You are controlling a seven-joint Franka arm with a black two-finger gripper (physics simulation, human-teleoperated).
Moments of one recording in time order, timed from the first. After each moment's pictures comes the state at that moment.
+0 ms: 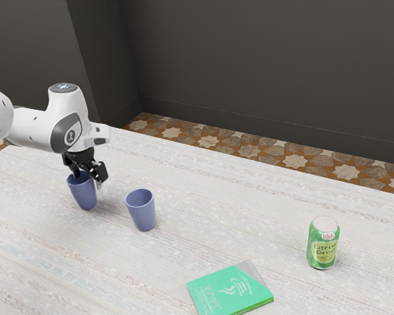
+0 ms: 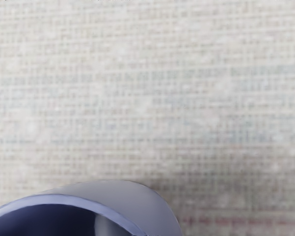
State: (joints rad) arm 0.17 0.33 0.12 -1.97 0.11 2.37 0.24
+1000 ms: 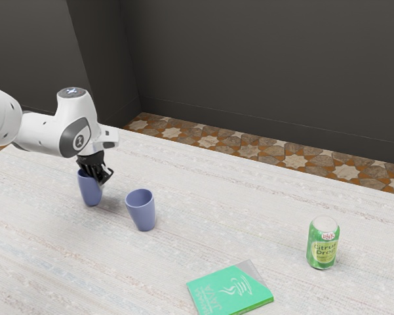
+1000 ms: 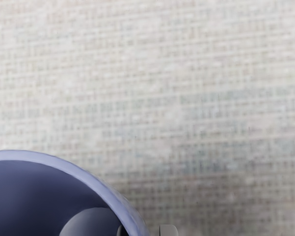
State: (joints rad) arm 0.17 0.35 0.09 -1.97 0.09 2.42 0.27
